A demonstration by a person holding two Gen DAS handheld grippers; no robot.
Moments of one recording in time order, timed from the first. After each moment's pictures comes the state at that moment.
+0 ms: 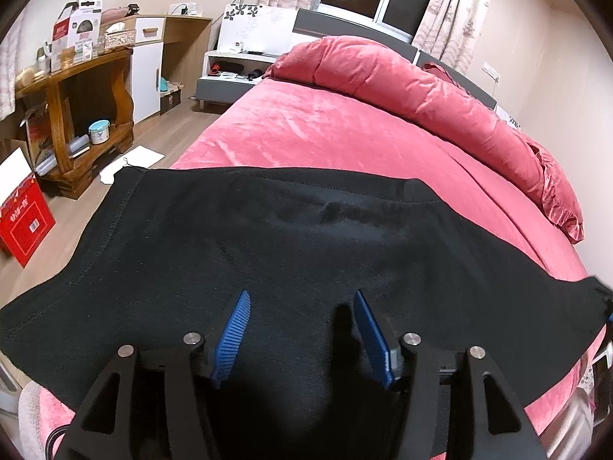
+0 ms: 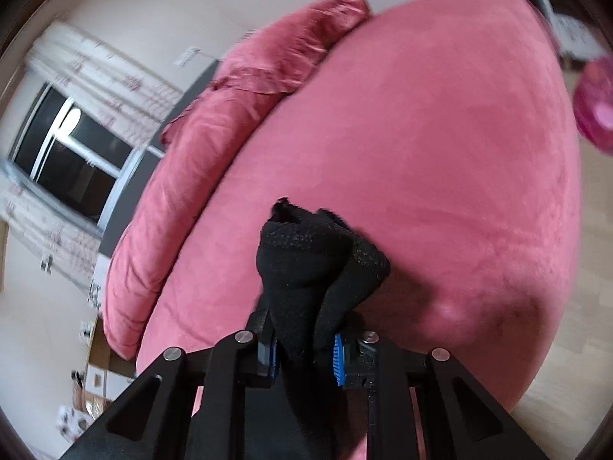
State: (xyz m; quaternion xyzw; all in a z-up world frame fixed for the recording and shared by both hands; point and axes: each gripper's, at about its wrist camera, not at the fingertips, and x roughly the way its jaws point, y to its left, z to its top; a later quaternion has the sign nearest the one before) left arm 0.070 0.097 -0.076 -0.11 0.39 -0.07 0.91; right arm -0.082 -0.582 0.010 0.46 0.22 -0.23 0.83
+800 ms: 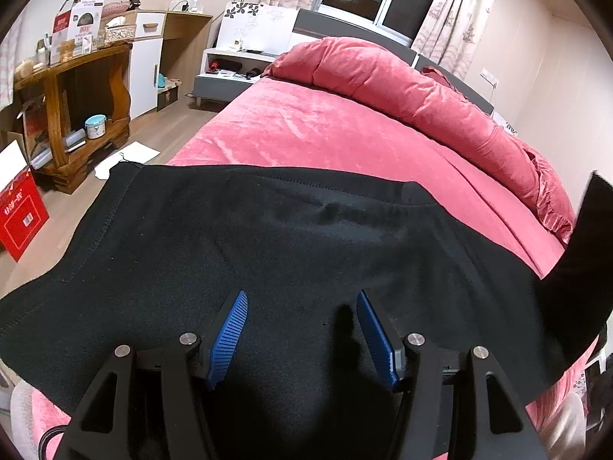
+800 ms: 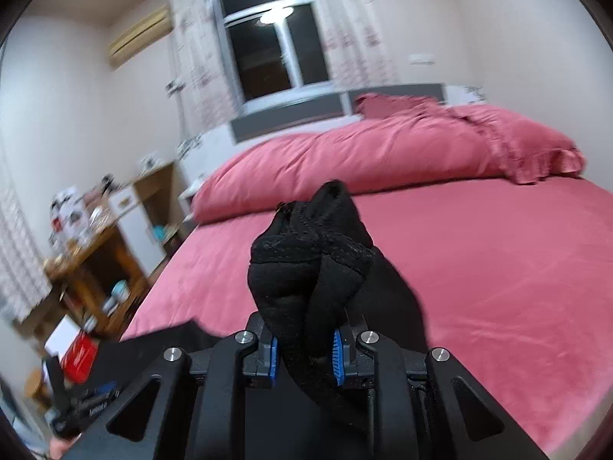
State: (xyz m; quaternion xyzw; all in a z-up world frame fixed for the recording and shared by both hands) left arm 0.071 0.101 -0.077 -0.13 0.39 -0.08 0.91; right arm -0.019 -0.294 0.106 0.11 0.23 -0.01 0.97
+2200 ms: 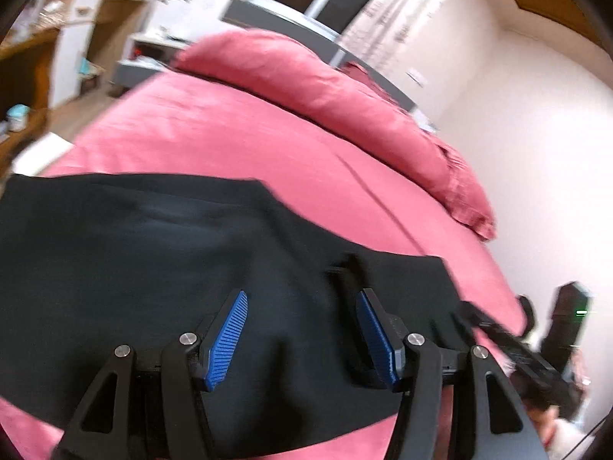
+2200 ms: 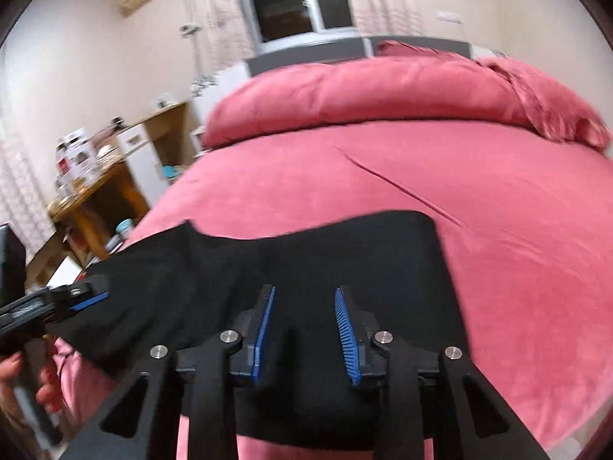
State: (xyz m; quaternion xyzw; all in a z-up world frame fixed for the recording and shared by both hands) left arm 0.064 0.014 -0.033 -0.19 0.39 -0.25 0.87; right arm -0.015 -0.303 -0.007 0.10 0.32 0.01 0.94
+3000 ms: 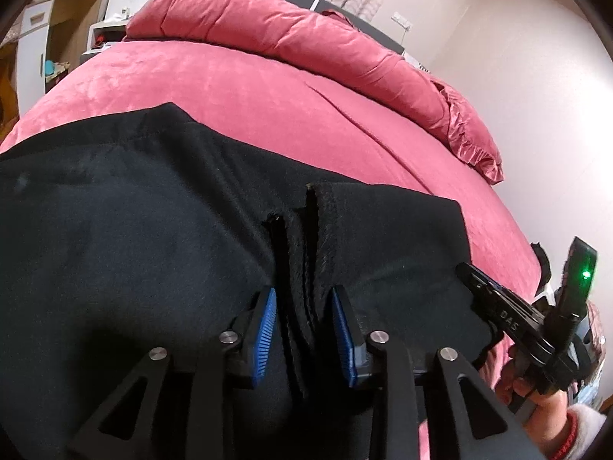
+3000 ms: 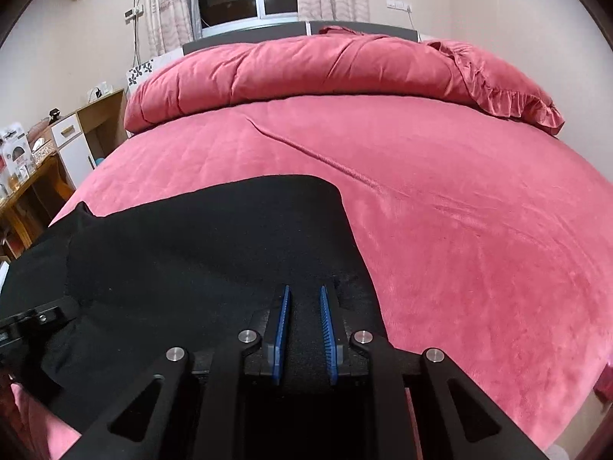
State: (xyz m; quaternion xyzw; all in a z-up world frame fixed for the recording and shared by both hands) left arm 0.072 -0.072 -0.079 -0.11 0.44 -0.26 0.85; right arm -0.003 -0.362 -0.053 0.07 0.35 -0.10 0.93
